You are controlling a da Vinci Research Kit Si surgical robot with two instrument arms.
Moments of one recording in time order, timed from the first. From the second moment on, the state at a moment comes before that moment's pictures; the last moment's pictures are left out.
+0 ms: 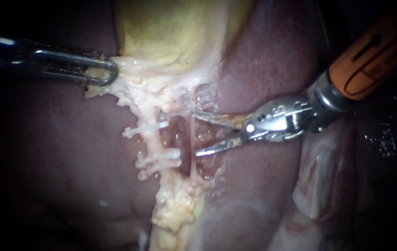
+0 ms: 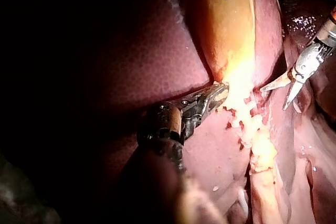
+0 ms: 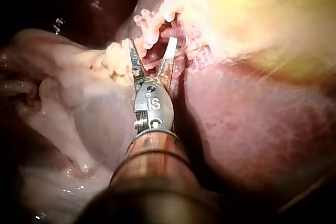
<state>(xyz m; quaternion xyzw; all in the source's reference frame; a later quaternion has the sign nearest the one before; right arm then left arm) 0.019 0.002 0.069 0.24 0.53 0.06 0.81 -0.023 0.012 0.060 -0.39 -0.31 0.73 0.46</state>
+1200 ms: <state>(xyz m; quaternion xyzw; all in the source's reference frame) 0.026 0.001 0.073 0.30 0.55 0.01 0.78 -0.024 0.012 0.060 -0.39 -0.31 0.73 0.46</state>
